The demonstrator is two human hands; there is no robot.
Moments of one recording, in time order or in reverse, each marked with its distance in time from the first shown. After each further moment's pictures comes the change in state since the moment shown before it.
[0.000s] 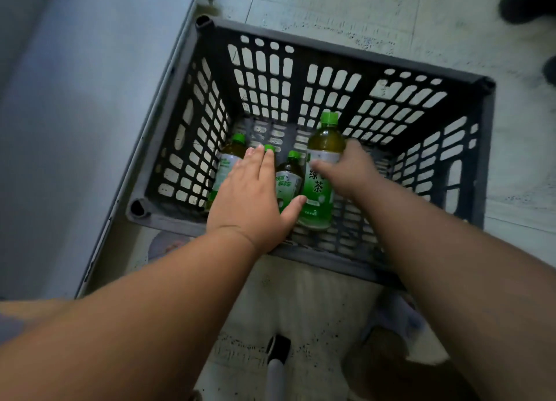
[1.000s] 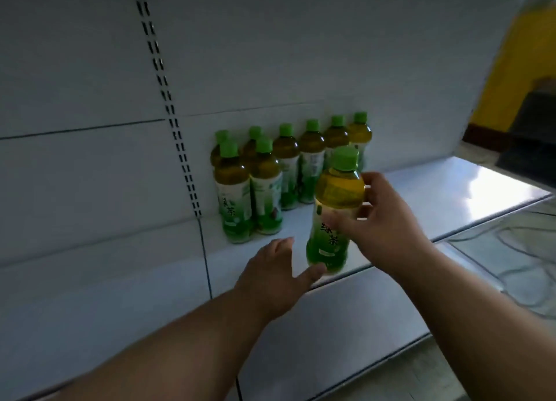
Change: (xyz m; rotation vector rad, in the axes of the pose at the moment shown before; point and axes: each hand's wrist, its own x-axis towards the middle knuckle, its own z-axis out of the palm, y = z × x) left_hand -0.205 -0.289 -0.247 -0.317 0.496 -0.742; right_hand -0.288 -0.435 0.182 -0.023 -0.470 -1.225
